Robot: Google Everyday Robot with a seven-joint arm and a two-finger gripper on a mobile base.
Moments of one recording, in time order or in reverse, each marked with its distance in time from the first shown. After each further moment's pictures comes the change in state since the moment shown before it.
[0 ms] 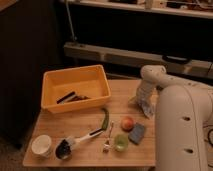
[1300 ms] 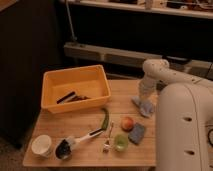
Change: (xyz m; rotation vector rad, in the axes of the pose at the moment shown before) arm -0.007 -0.010 -0.034 0.023 -0.002 0.006
